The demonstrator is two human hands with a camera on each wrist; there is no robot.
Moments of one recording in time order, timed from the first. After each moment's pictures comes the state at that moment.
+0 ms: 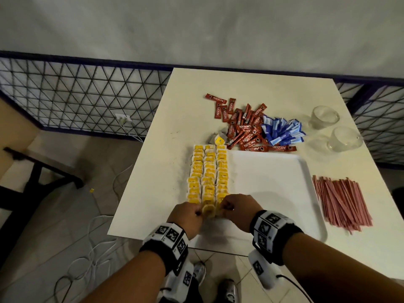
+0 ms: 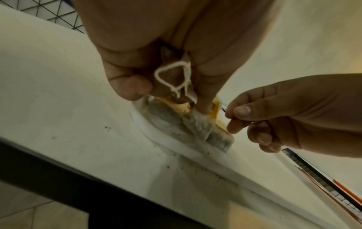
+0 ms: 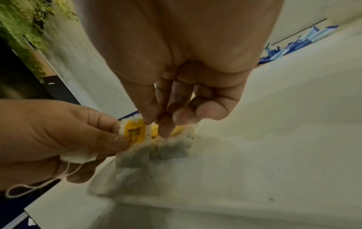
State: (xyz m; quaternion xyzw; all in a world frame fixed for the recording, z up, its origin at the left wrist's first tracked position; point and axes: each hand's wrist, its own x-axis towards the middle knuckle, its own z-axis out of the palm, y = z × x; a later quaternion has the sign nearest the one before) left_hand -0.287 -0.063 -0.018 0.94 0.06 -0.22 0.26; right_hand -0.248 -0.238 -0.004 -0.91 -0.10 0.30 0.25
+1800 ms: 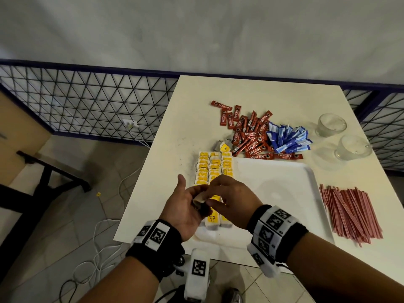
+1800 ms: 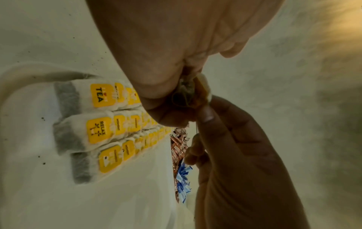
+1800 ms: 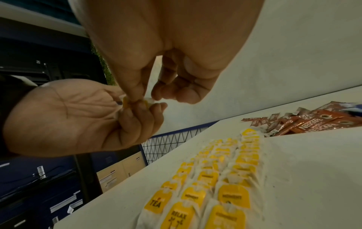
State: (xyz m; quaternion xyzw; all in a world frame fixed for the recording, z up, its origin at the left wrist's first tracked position) left_hand -0.271 -0.061 0.037 0.38 0.27 -0.19 0.87; right_hand -0.235 -0.215 0.038 -0.87 -0.33 0.08 0.35
